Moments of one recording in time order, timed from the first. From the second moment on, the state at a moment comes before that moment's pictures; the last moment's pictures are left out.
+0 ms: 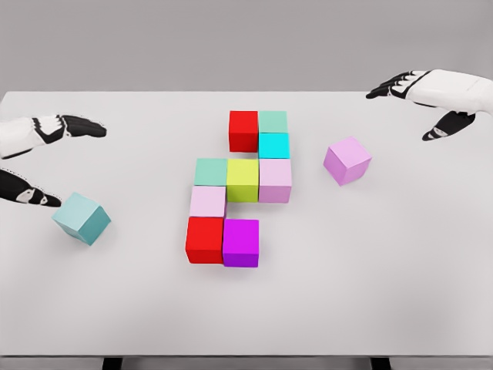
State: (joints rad) left arm -0.23 1.16 -0.23 -1.70 0.33 -0.61 -0.61; right arm -0.81 -0.89 0.59 -1.28 0.23 -0.61 0.61
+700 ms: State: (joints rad) left arm -0.24 1.12 -0.34 -1.51 0.20 -0.61 -0.61; right arm -0.82 -0.87 0.74 -1.34 0.22 -0.61 0.61
